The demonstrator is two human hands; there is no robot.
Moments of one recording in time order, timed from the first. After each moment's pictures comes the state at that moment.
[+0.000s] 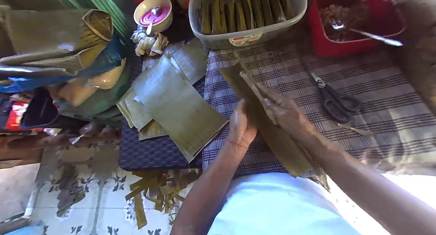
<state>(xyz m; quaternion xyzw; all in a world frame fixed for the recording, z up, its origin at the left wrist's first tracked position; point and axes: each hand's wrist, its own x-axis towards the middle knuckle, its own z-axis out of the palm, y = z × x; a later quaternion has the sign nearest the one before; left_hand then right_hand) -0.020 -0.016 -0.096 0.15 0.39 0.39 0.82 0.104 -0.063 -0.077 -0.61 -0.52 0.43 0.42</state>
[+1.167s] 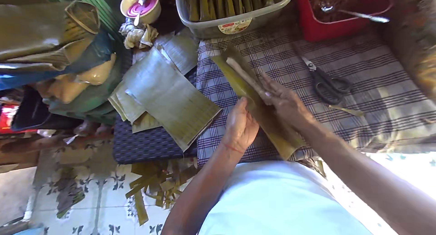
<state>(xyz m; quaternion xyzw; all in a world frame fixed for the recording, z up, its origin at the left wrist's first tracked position) -0.032 -0.051 -0.076 0.14 0.36 0.36 0.85 0.111 -0.086 -0.089 -0.62 -0.52 0.40 0.43</state>
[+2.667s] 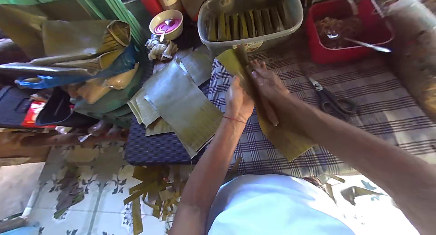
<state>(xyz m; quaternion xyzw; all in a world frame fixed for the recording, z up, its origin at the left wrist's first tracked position) -0.009 0.027 -0.043 0.18 0.36 0.45 0.79 0.104 0.021 -0.075 -0.64 -0.60 0.30 0.38</state>
